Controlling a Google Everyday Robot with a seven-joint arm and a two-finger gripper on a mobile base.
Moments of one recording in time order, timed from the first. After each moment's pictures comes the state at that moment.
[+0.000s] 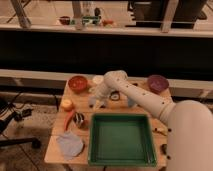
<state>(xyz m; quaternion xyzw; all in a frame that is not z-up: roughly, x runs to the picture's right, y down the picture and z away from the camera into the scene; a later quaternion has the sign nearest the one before) -0.079 0.069 0.896 -0.25 -0.29 -0.04 0.92</state>
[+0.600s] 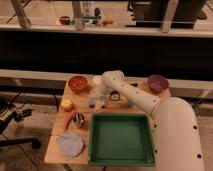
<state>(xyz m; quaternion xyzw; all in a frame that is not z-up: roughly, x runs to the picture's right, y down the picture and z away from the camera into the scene) -0.067 0.076 0.936 -0.27 -0.26 -0.05 0.92</state>
